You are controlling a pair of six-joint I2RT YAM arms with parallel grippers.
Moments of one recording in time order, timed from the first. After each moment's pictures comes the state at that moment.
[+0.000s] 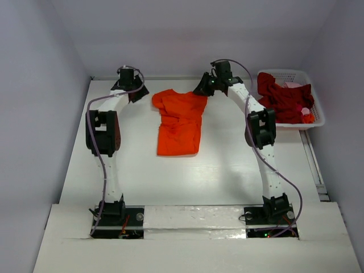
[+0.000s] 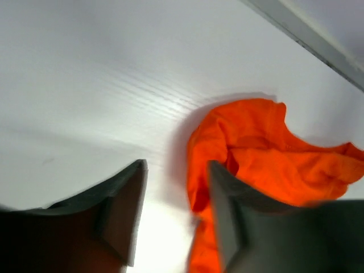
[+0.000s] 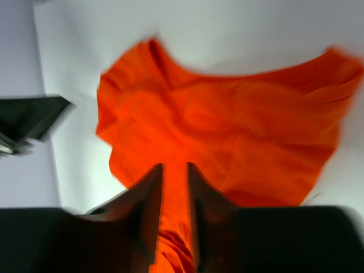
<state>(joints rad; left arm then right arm) -0.08 2.22 1.76 -0.26 0.10 -0.62 0.28 2.56 2.38 -0.47 -0.49 0.66</state>
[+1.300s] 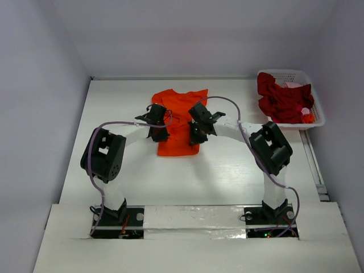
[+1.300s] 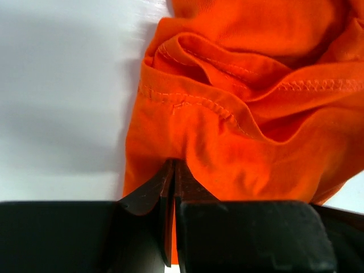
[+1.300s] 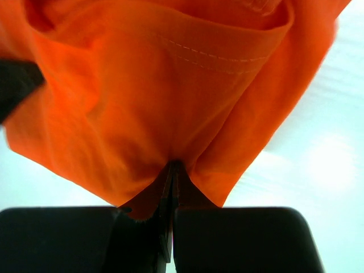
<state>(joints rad) -0.44 1.79 1.07 -0.35 -0.05 -0.69 0.67 1.98 1.42 -0.49 -0.09 0.56</state>
